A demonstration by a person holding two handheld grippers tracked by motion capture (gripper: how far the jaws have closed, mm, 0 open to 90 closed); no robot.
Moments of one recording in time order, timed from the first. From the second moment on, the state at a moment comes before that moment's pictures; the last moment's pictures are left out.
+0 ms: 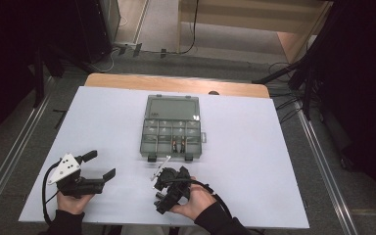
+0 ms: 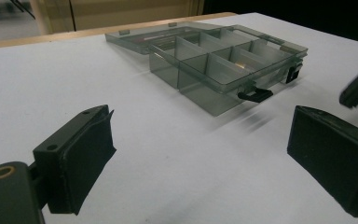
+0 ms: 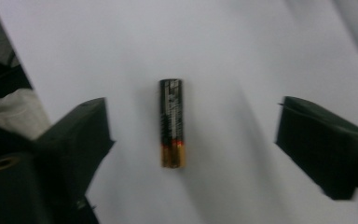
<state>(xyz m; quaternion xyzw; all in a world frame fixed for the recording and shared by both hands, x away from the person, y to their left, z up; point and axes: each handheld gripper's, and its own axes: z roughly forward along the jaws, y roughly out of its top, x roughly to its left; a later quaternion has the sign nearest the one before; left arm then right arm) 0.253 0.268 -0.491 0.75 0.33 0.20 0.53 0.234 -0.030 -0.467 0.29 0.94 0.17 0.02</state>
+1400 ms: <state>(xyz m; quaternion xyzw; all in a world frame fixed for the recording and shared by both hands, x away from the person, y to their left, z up) 0.254 0.268 -0.491 0.75 0.33 0.20 0.53 0.231 -0.017 -0.457 0.30 0.94 0.14 0.02</state>
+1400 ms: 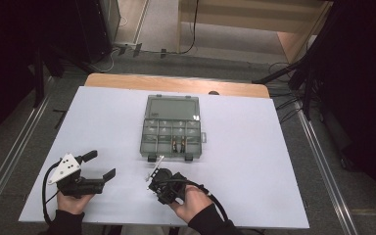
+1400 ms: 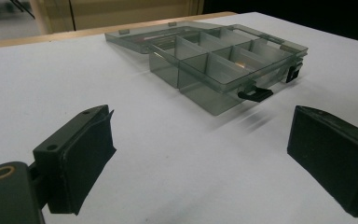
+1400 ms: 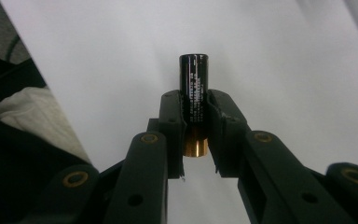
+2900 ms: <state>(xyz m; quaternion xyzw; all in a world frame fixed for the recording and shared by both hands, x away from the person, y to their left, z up) 0.254 0.267 -0.492 0.75 0.33 0.20 0.53 0.289 -0.074 -0.426 0.44 0.86 0.27 0.05</state>
